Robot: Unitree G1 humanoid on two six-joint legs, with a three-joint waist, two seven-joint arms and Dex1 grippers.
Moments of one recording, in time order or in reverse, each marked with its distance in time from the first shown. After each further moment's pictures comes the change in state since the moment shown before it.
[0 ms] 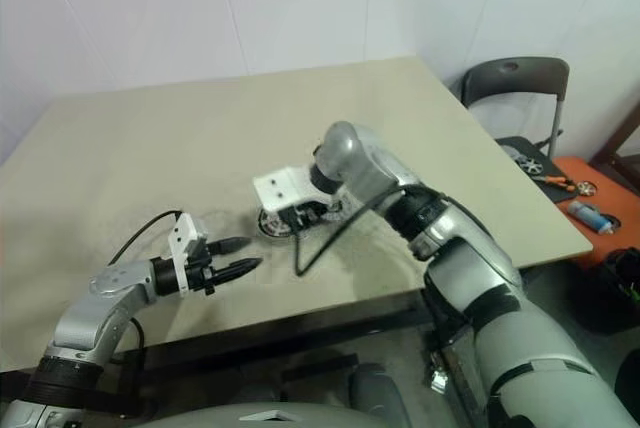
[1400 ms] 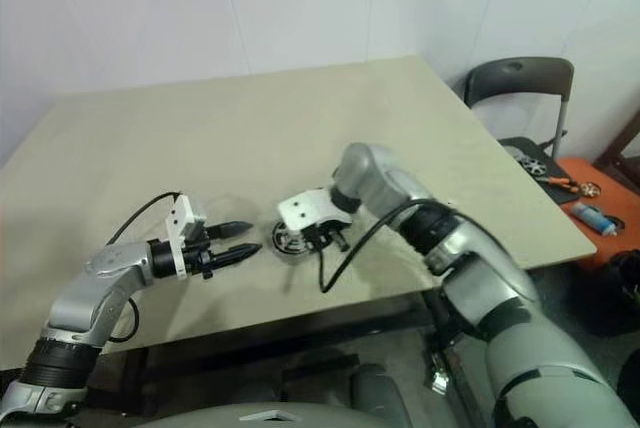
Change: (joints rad) left arm -0.068 0.019 0.016 -0.032 -0.017 0.065 -0.027; right arm 0.050 -0.002 0.005 -0.040 0.013 0.206 0.119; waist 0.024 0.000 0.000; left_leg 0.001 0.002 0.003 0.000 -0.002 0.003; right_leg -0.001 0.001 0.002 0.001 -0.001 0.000
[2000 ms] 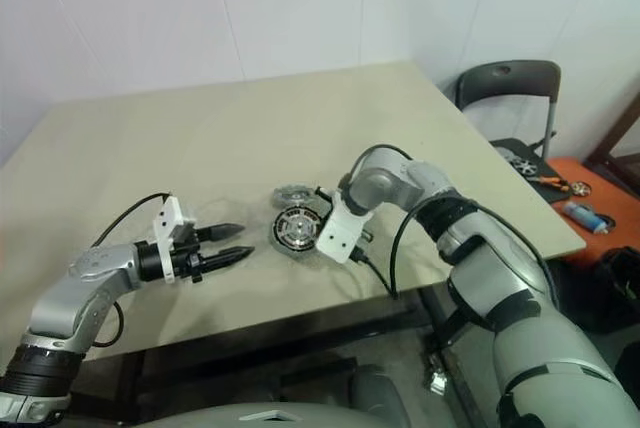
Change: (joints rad) left arm 0.023 0.054 0.031 -0.060 -0.028 0.039 -0.005; right arm -0.031 -0.085 0.018 0.294 -0.203 -1.002 -0.258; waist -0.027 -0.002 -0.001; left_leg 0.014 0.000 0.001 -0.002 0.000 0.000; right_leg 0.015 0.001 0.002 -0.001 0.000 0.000
